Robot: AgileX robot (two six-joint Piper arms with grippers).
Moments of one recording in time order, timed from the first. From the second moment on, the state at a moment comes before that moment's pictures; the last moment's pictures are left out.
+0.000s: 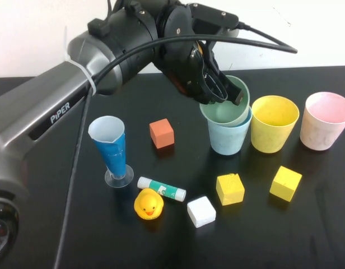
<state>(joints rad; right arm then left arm) 0.03 -0.01 0.03 0.39 0.30 0.04 -0.60 1.98 -1.95 -0.07 0.92 0.01</state>
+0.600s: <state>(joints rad) 0.03 -0.01 0.03 0.39 0.30 0.04 -0.60 1.99 -1.95 -0.06 0.88 0.01</state>
